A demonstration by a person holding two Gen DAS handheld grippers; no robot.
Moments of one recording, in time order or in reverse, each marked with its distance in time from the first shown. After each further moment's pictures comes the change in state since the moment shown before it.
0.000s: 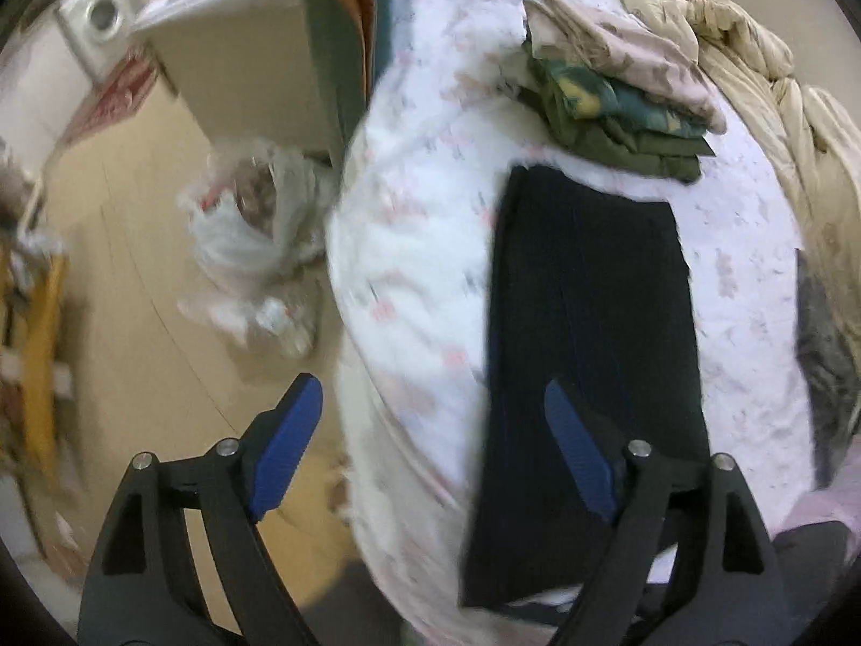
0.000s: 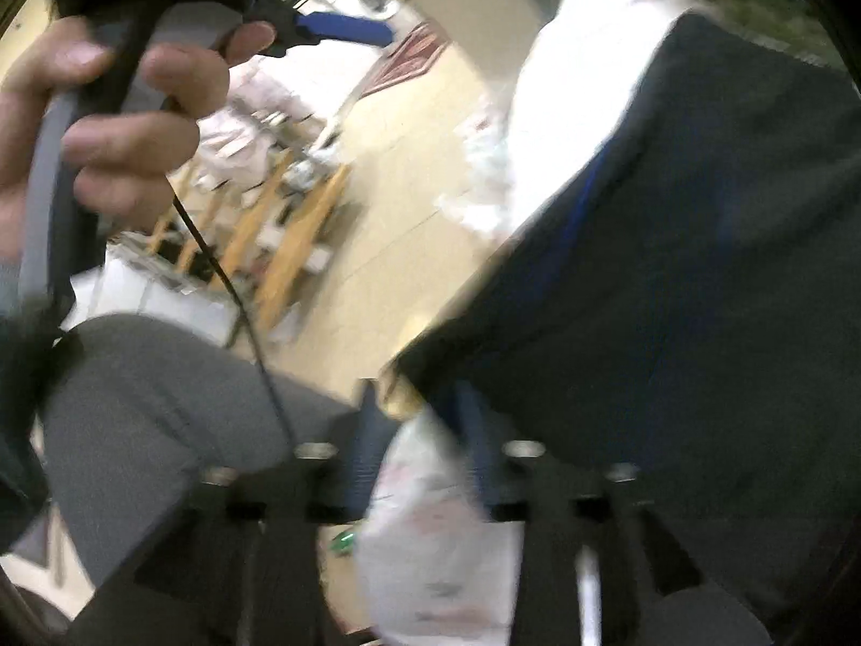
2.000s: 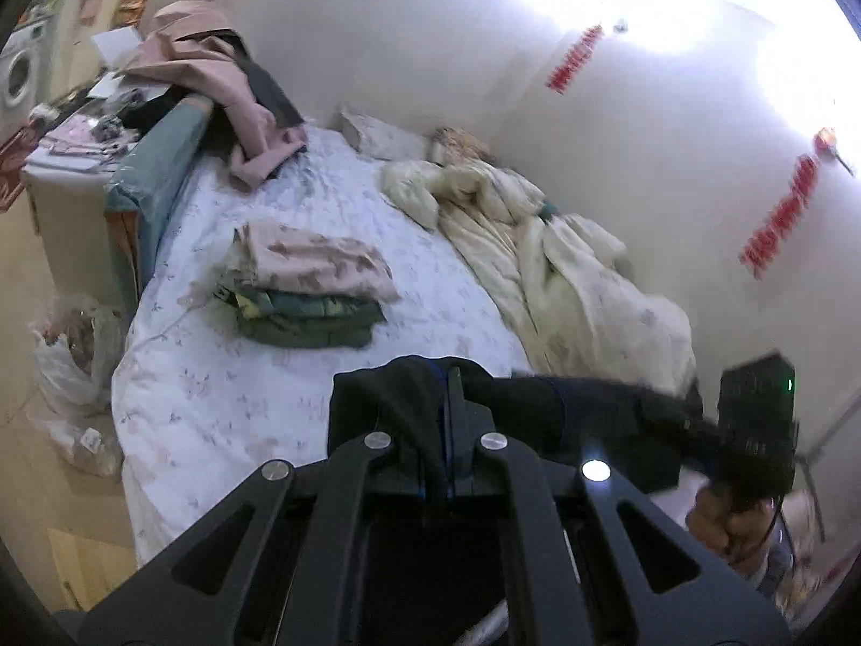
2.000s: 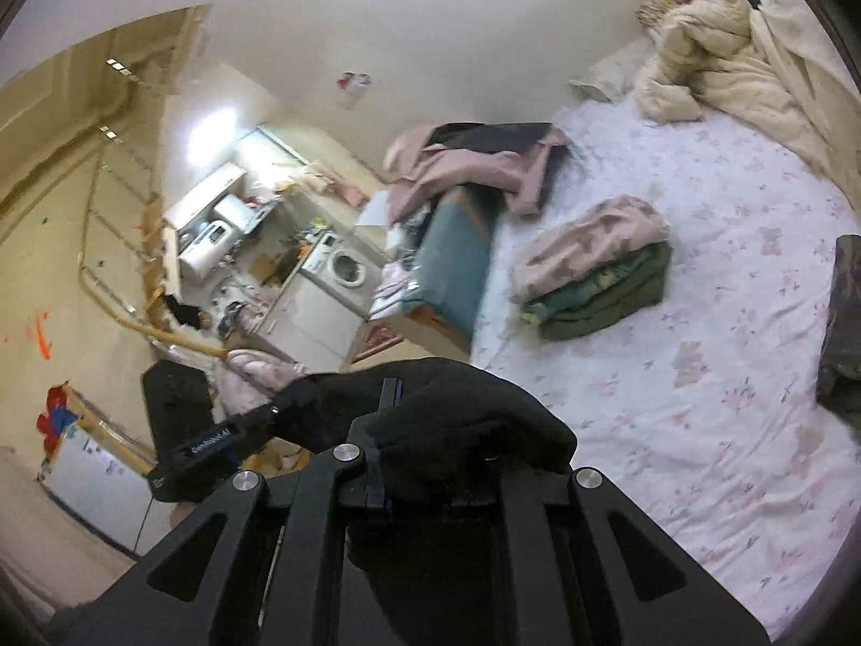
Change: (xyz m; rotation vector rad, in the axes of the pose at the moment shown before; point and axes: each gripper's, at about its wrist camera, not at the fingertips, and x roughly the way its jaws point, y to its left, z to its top) left arm -0.241 -0.169 -0.012 0.077 -0.486 -0.533; right arm -0.465 0.012 -0.040 0.217 -0.737 -0.127
